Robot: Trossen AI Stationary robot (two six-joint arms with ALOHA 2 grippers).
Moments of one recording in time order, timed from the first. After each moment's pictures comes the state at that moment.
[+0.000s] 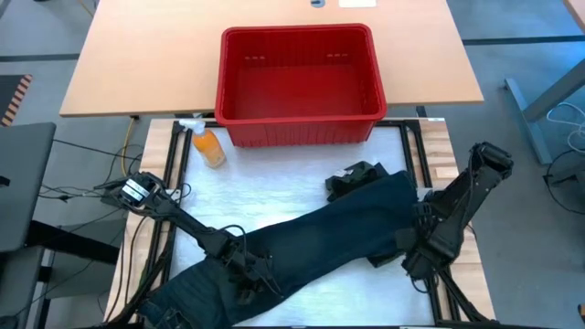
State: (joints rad) left arm -0.54 1.83 0.89 0.08 0.15 -0.51; right arm 0.92 1.35 0.97 -1.56 0.01 0.80
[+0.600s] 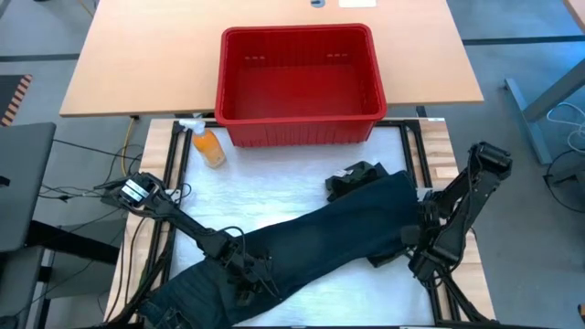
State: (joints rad) left arm -0.55 1.83 0.89 0.08 0.12 -0.49; right arm 1.02 1.35 0.83 -1.55 0.03 0.99
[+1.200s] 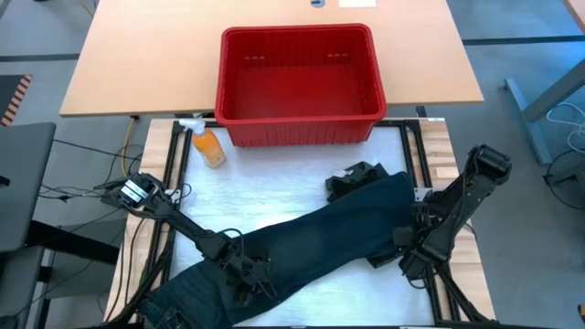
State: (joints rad) left arm -0.57 1.83 0.89 0.08 0.08 -0.45; right arm 0.95 1.39 0.80 -1.43 0.10 0.93
